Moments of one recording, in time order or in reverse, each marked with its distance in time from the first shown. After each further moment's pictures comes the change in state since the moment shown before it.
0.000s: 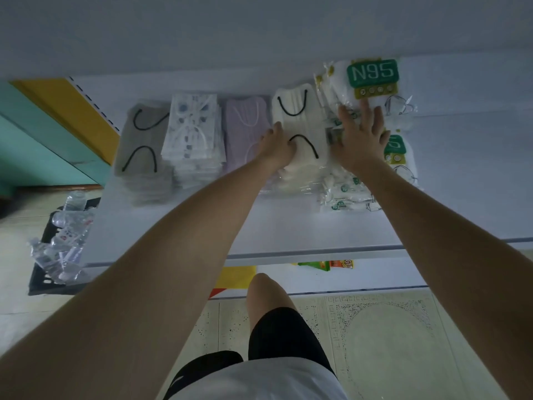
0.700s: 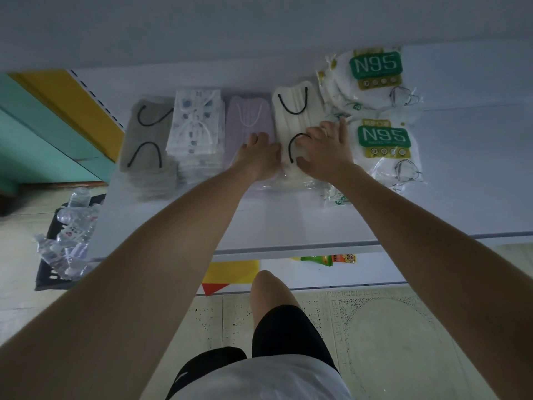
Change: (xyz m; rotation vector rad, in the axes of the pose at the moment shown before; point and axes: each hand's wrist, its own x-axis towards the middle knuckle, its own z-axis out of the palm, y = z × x) left_hand -0.013 -0.043 -0.009 0.541 -0.081 0.184; right_hand -0.014 -0.041 0.028 -0.282 -0.075 -0.360
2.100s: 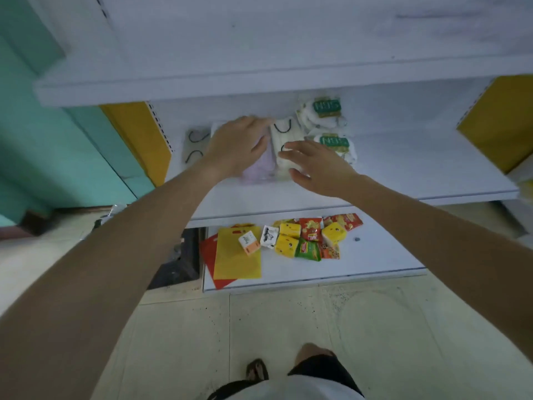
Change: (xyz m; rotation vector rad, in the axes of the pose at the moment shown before) left_hand -0.310 0.035 -0.159 0.008 0.599 0.338; right_hand -0.258 -0.085 -0.184 0.062 0.214 -0.340
